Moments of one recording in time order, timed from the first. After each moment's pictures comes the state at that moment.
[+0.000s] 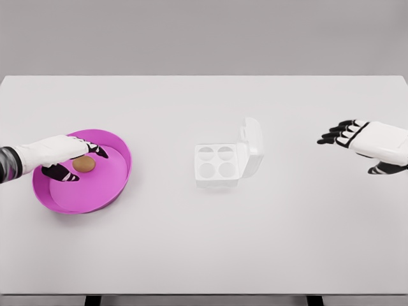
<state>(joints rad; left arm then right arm) -0.34 0.90 -0.47 -1.64 -0.39 -0.16 -0.61 -0.18 -0.93 0.11 -1.66 0.47 -0.61 0.61</state>
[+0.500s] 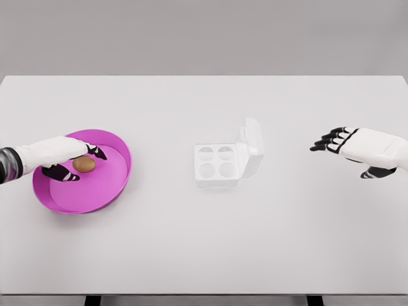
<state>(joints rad) -0.34 0.88 -0.47 -1.61 -0.39 -0.16 -0.61 -0.24 -0.90 0.20 -1.60 0.51 -0.61 0.61</state>
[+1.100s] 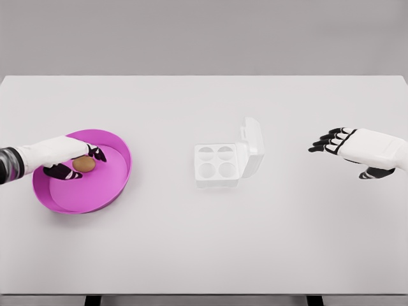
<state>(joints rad) -0.35 0.88 -0.47 -1.61 -0.39 -0.16 -0.61 -0.24 -0.90 0.20 -1.61 0.51 -0.61 0.61</state>
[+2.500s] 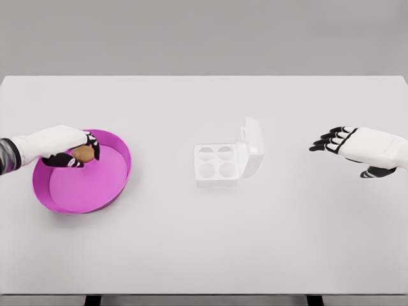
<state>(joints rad) -0.36 0.87 -0.43 -1.63 -0.37 -0.16 -0.61 -0.24 -0.91 0.20 -1.62 0.51 -0.61 0.61</state>
